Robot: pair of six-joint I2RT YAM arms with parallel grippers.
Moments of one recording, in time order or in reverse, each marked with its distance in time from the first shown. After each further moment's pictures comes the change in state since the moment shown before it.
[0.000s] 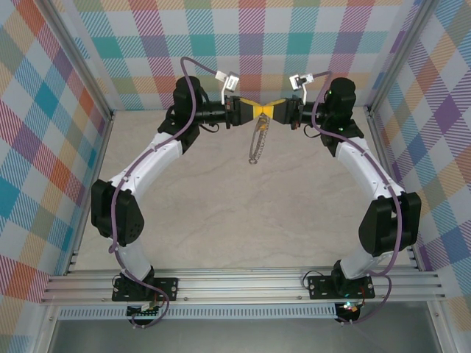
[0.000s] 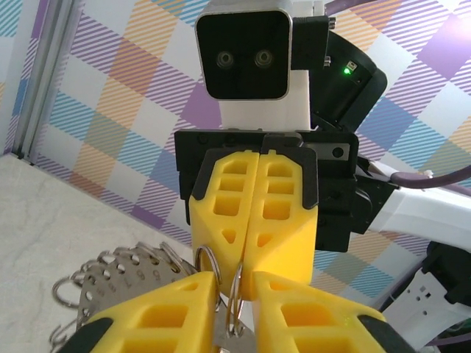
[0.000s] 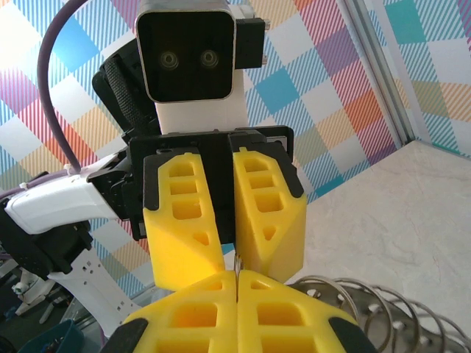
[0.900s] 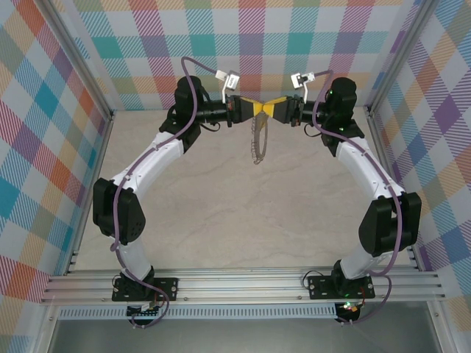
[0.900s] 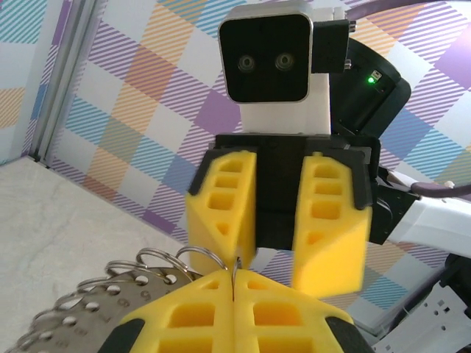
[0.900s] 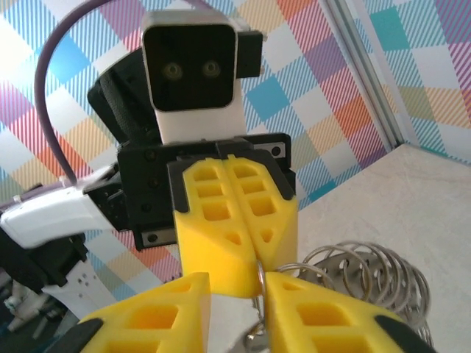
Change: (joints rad) left arm -0.001 0.017 0.009 0.007 -0.037 -0.003; right arm -0.008 -0.002 0.000 0.007 0.042 0.028
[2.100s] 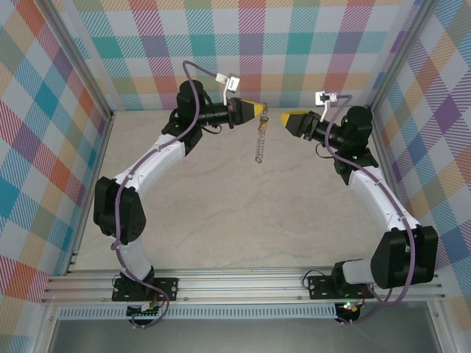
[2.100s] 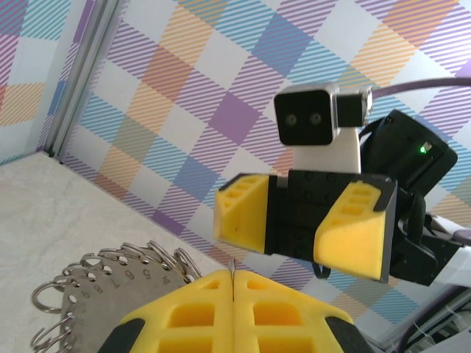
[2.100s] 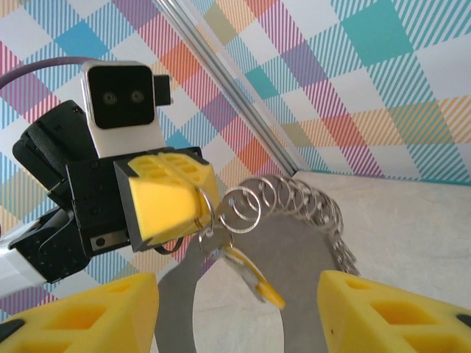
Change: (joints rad) left arm -0.003 0.002 -0.047 0.057 -0.055 -0.034; right arm -0.068 -0.269 -0.364 0.076 0.311 0.051
